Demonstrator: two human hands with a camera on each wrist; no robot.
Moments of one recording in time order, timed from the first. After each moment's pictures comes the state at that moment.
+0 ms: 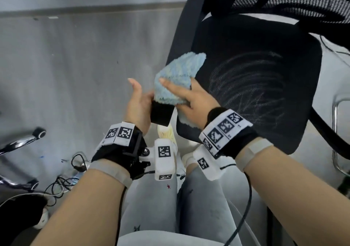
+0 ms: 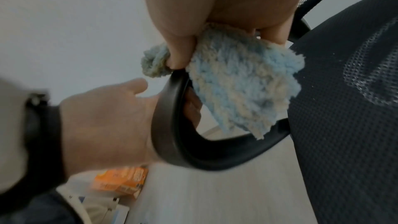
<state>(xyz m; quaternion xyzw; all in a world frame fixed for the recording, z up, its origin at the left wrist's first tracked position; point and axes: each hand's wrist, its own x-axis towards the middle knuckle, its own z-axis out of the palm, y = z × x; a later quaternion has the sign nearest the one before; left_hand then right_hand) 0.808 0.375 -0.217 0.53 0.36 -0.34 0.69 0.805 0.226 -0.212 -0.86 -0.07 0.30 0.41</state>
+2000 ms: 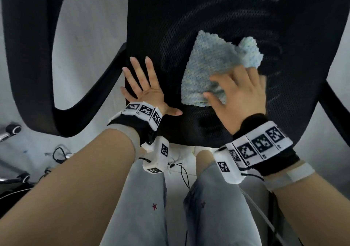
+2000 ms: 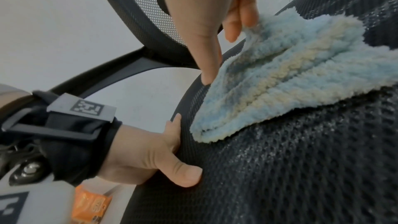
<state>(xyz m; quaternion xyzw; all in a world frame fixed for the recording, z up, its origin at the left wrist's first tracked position) 0.786 0.215 -0.354 0.89 0.07 -0.43 0.09 0.750 0.042 -0.312 -0.98 0.02 0.10 0.18</state>
